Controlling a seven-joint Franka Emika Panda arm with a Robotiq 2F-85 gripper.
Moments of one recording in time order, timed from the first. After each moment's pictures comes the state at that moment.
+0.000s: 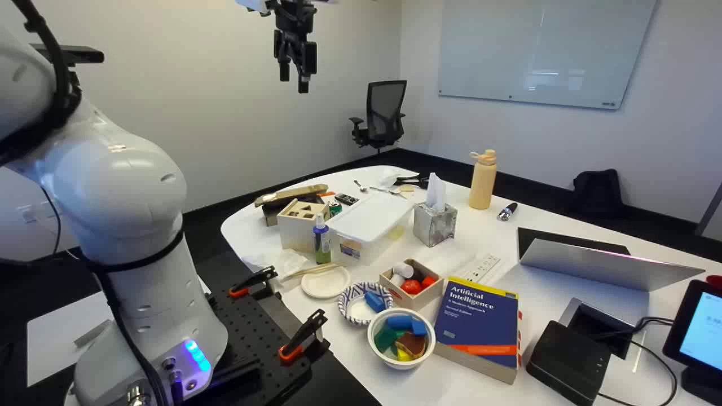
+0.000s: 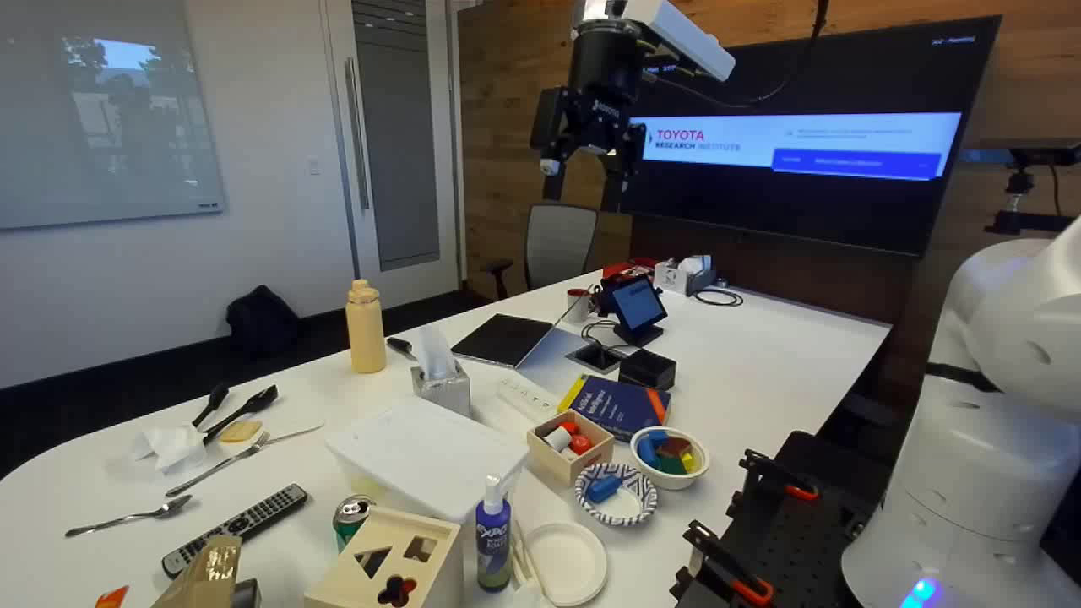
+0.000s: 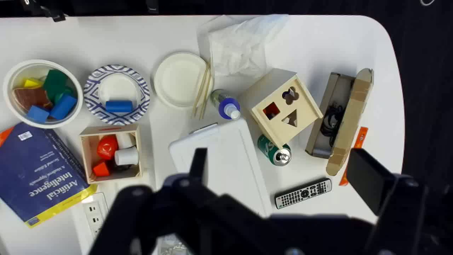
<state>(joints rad) 0.11 -0.53 0.11 -2.30 0.28 1.82 0.26</state>
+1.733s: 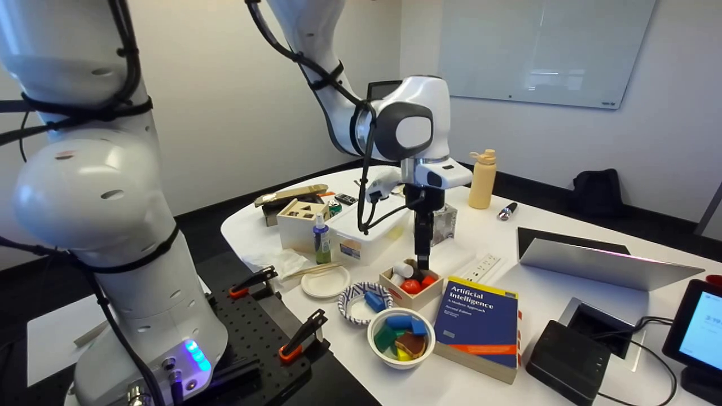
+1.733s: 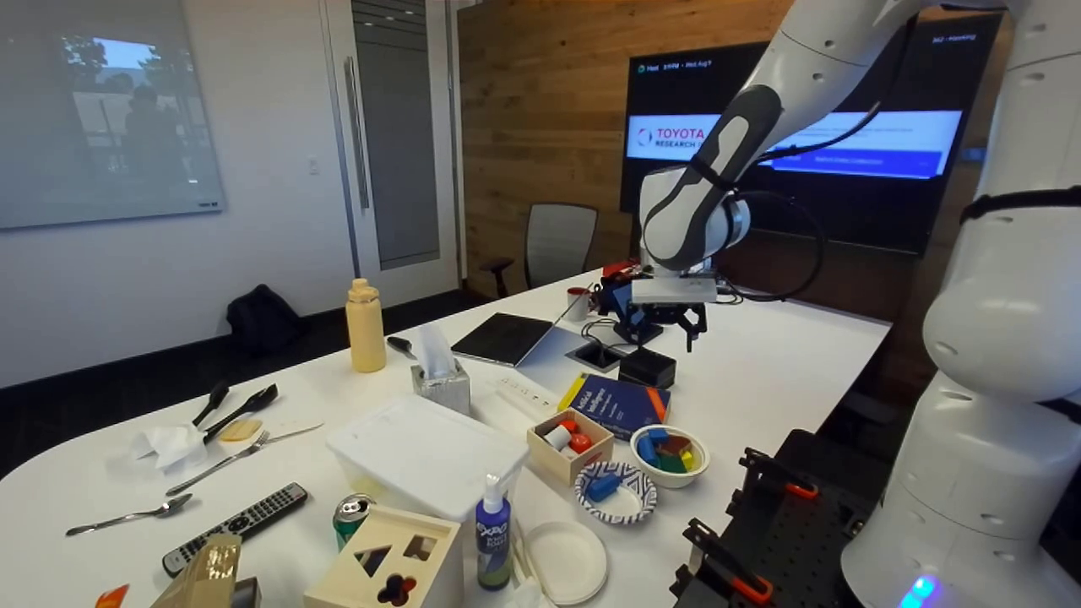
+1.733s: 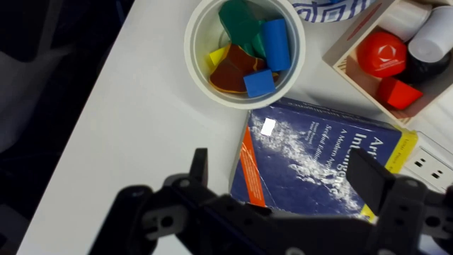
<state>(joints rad) -0.27 0.12 -0.14 -2.50 -0.26 2.63 0.83</state>
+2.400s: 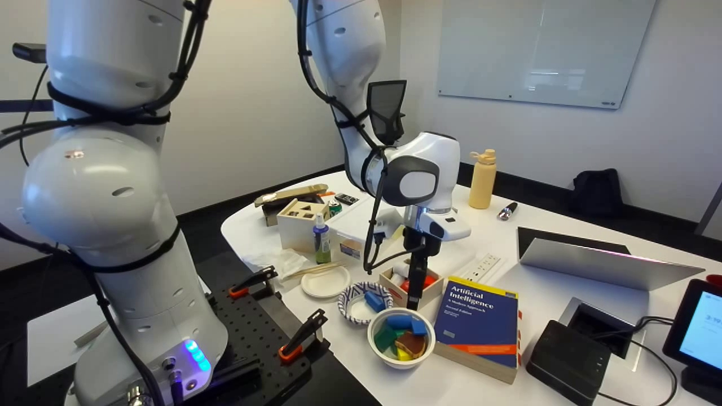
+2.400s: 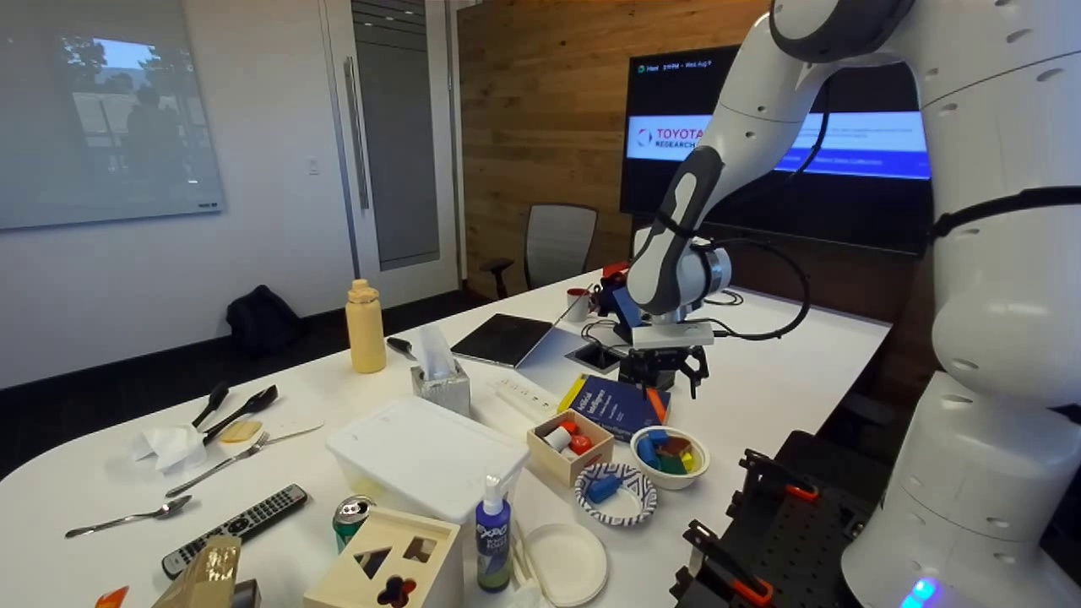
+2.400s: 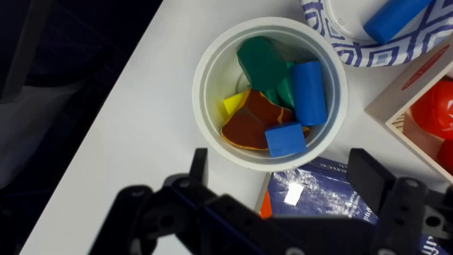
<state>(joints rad) -0.21 0.39 -0.21 -2.42 -0.08 2.66 0.67</state>
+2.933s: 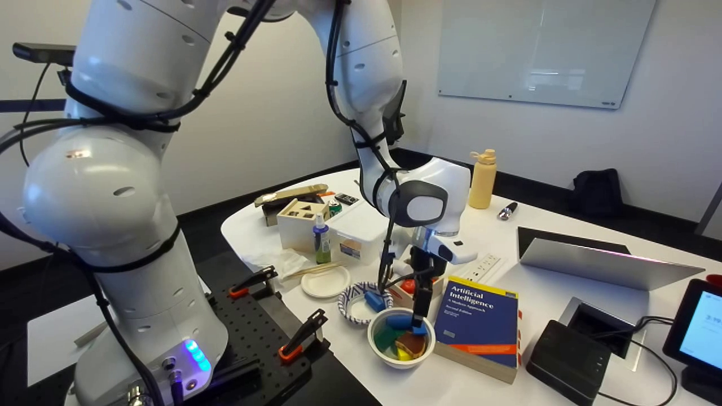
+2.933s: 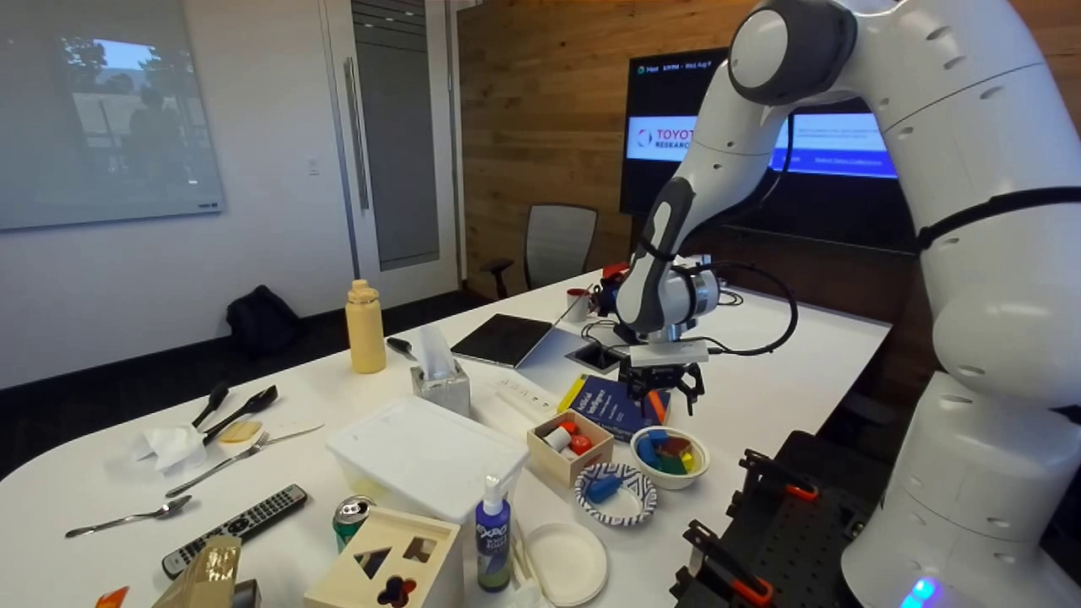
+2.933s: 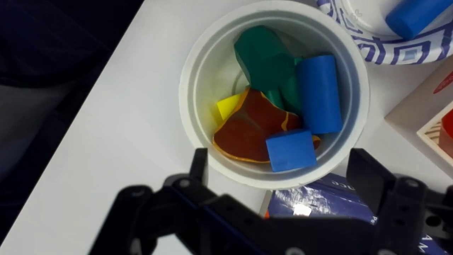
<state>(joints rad) -0.20 0.55 -0.22 -2.32 0.03 2.67 0.56</state>
